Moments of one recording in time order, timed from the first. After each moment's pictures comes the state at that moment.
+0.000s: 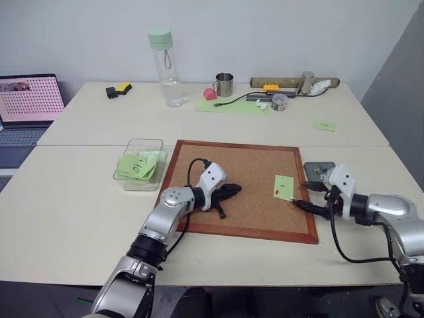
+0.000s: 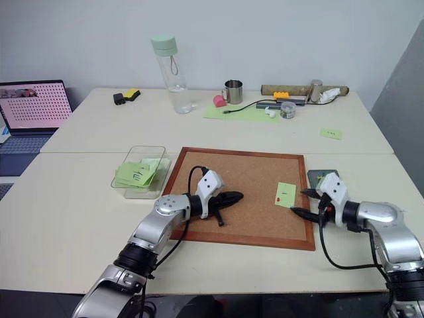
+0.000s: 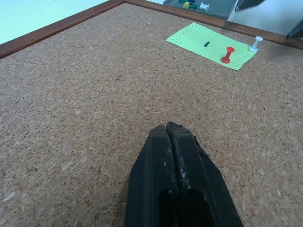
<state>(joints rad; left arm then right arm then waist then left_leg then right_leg) -0.49 0.27 -0.26 0.30 -0.12 0.21 -0.84 -0.19 -0.73 -0.02 -0.02 0.28 0.32 1.00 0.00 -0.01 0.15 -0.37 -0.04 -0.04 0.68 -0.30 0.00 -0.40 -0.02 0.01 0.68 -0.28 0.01</state>
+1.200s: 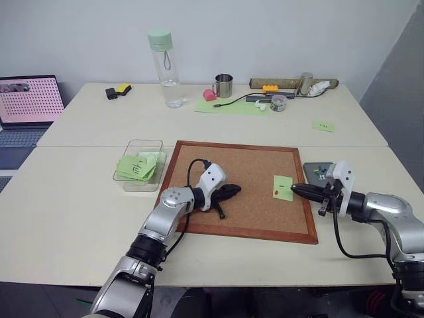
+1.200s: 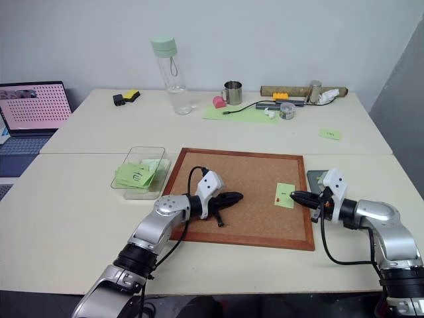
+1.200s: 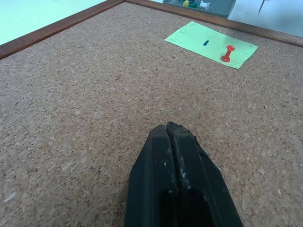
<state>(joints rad) -0.48 0.27 -0.26 0.31 -0.12 0.21 -0.84 -0.22 -0.69 -0.11 -0.04 0.44 0.40 1.00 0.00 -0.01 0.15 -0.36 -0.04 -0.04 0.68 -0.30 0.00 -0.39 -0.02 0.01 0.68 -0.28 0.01</state>
